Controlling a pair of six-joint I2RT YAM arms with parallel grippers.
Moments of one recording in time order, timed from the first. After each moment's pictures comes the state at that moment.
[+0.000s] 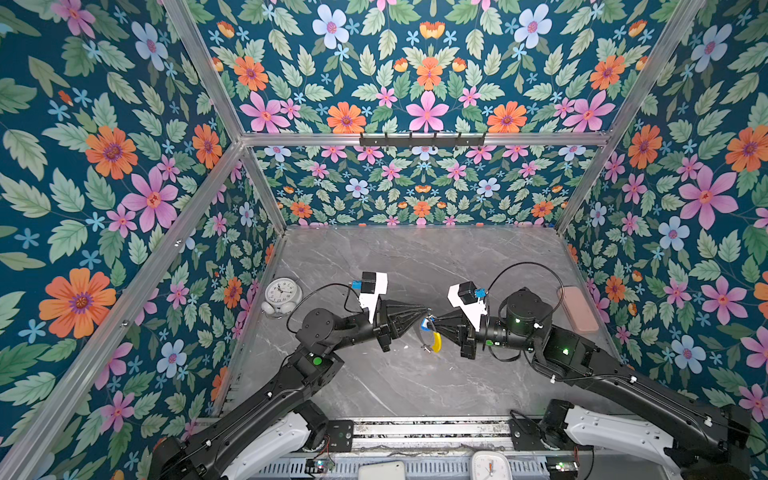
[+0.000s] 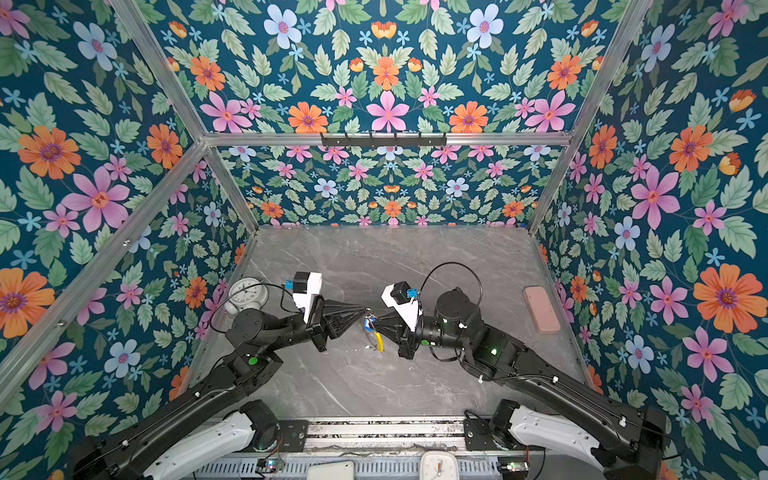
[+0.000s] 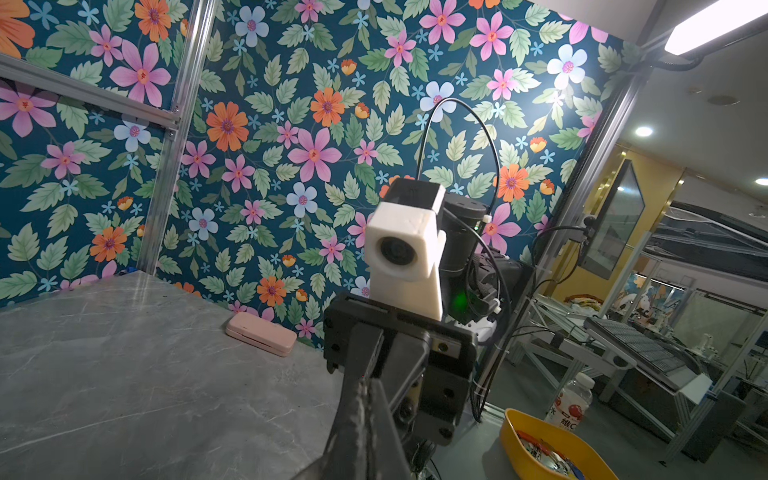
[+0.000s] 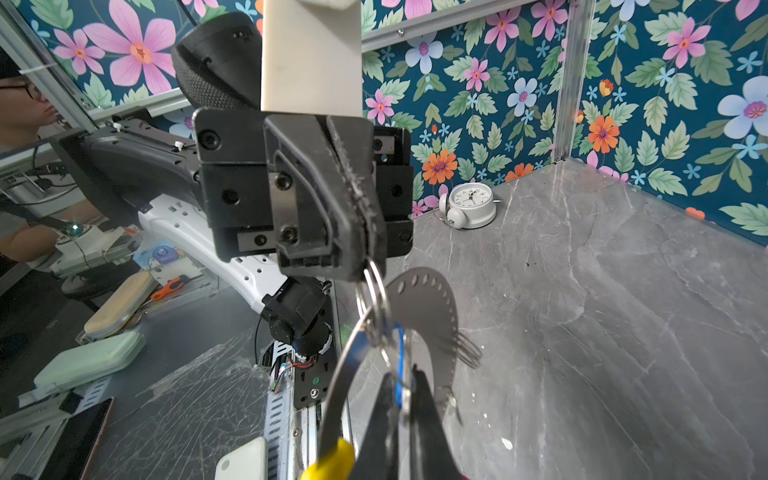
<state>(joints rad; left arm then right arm) -0.76 0.84 0.61 0.59 0.65 -0.59 0.94 0.96 0.91 -0.15 -0.39 0.13</state>
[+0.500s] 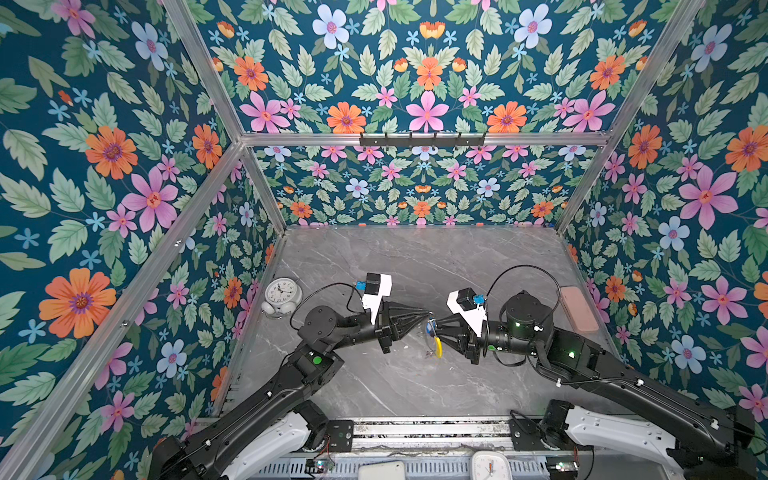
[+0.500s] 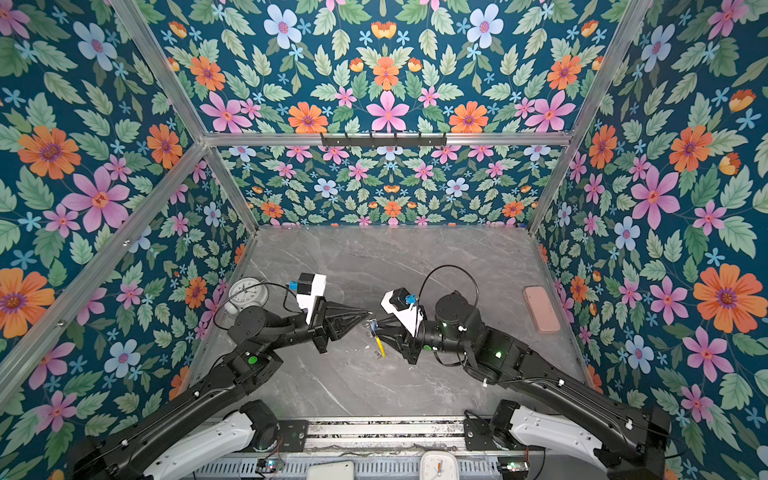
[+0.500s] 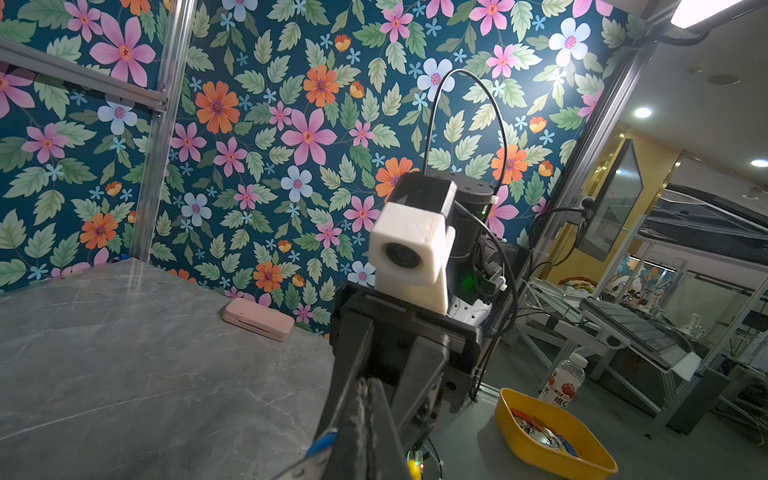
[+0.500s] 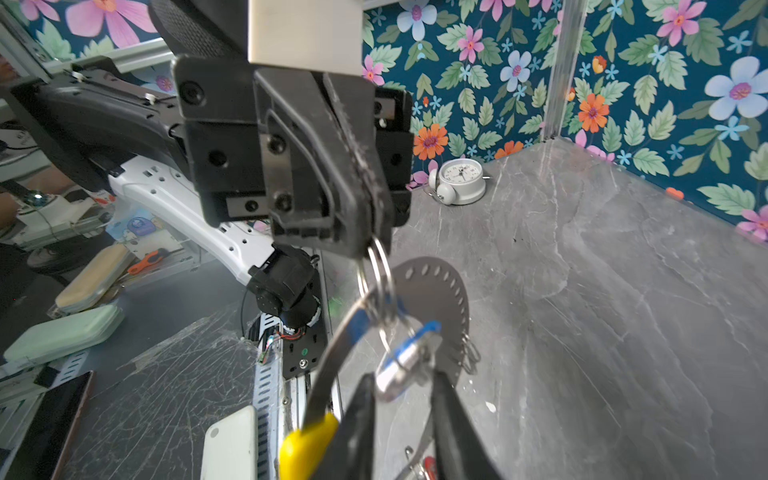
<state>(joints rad) -0.76 0.84 0.63 0.53 0.69 -0.55 0.95 0.91 0.92 -0.28 -0.33 0.08</state>
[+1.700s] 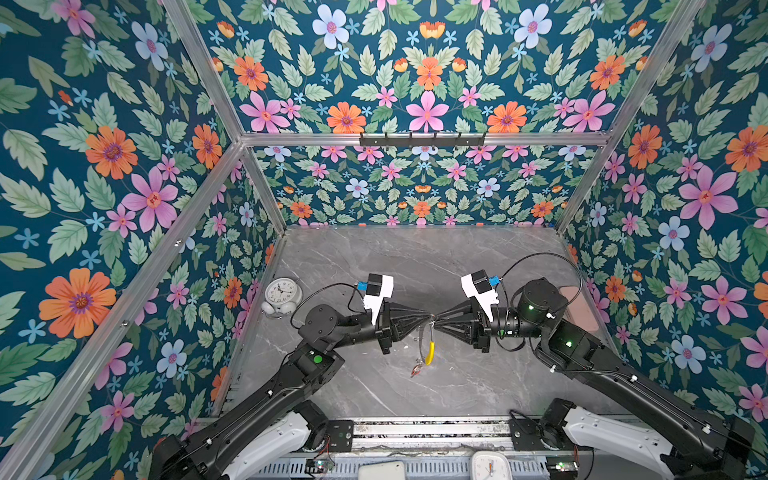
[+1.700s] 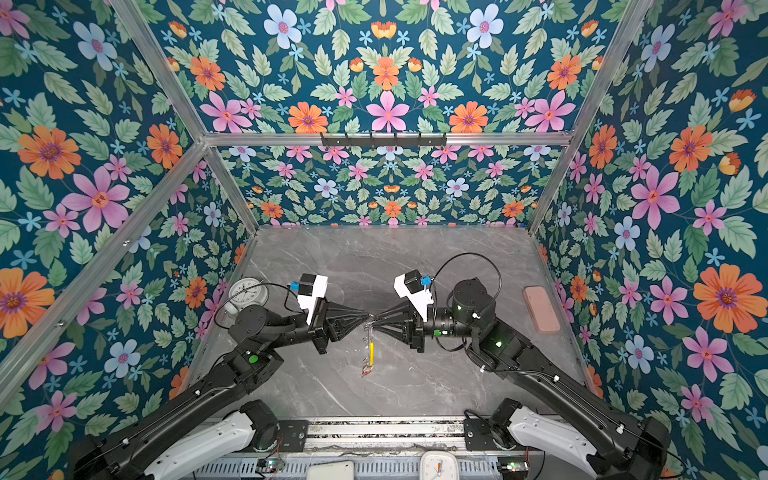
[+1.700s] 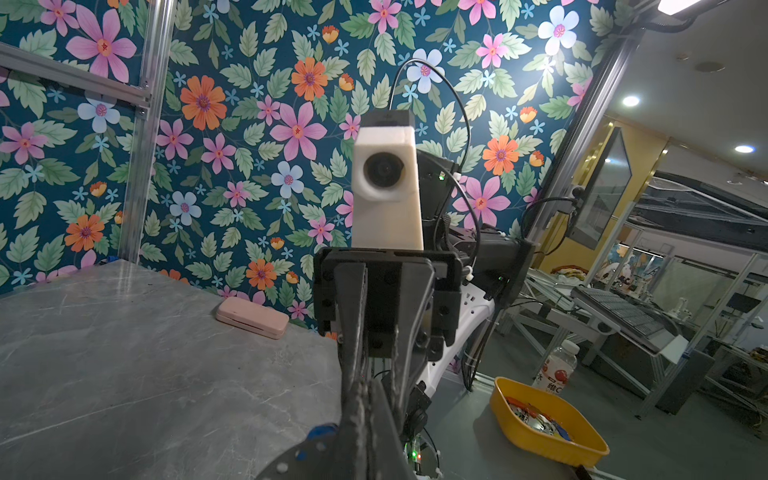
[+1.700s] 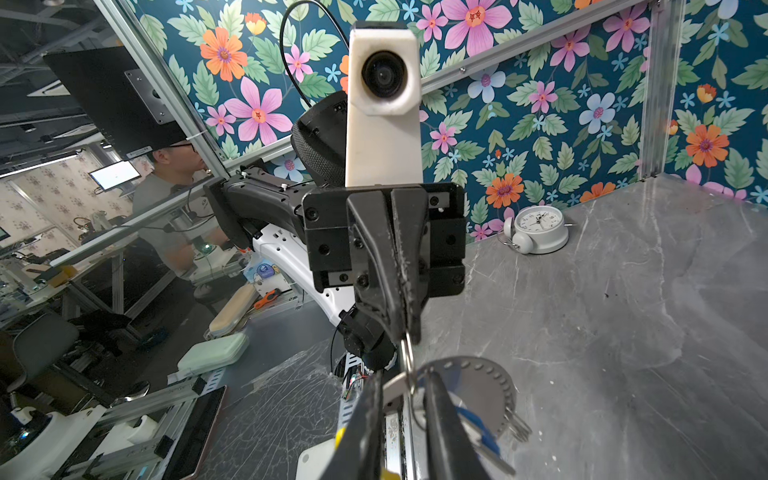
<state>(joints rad) -0.76 0.85 0.63 0.54 0.73 -0.55 0.78 0.95 0.89 0.00 -0.75 0.29</state>
